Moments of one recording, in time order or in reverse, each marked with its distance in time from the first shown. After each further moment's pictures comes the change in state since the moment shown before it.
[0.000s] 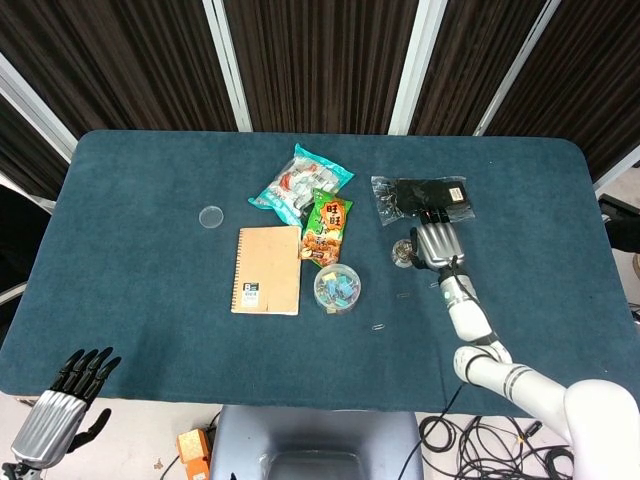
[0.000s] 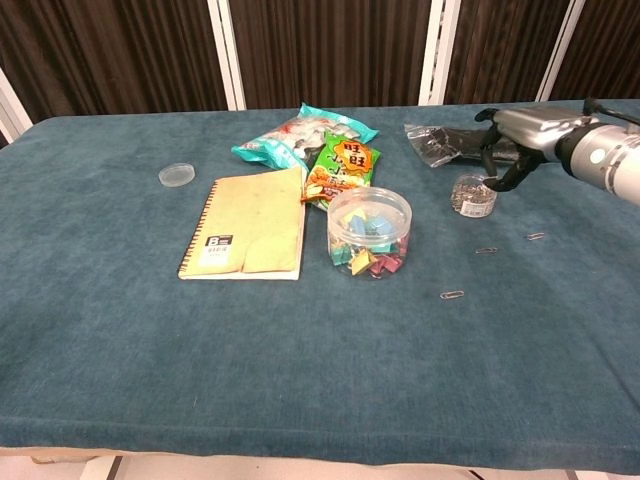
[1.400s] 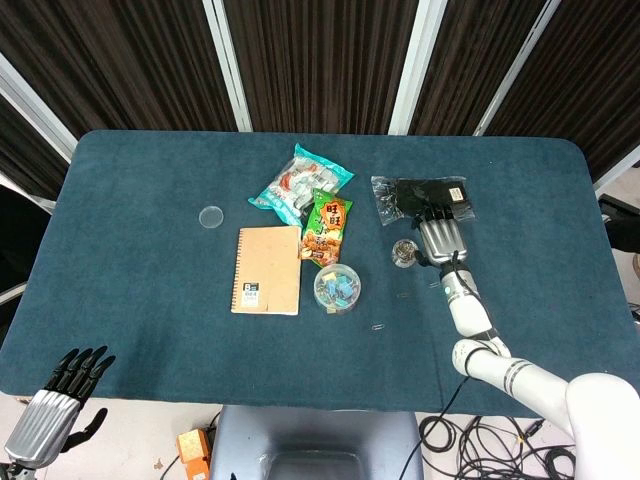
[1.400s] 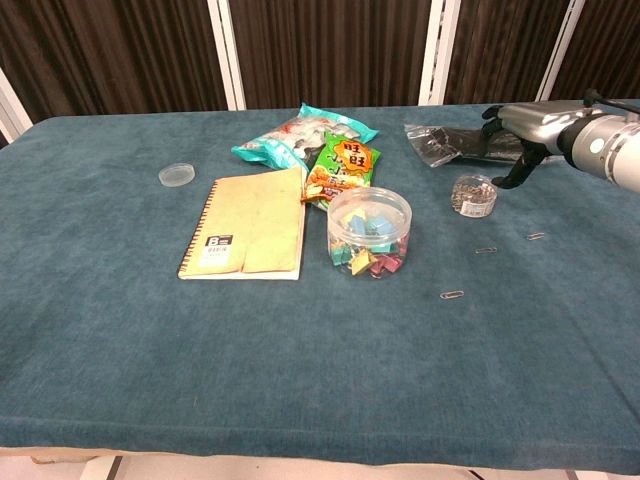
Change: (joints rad) left arm 0.001 0.008 0.001 0.015 -0.004 0.015 -0.044; right arm 0.031 0.040 -0.014 -0.051 0.140 -0.006 -0.119
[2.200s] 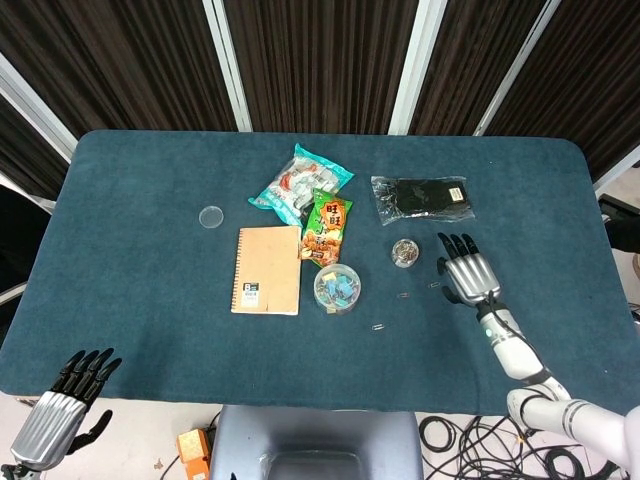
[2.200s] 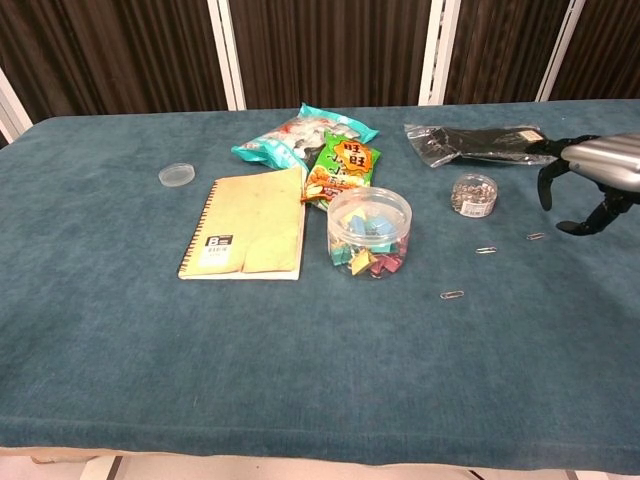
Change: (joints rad) left arm 0.000 -0.004 0.004 -0.018 0.014 -0.001 0.035; right arm -0.193 0.155 -0.202 -0.147 -0.334 0.137 0.226
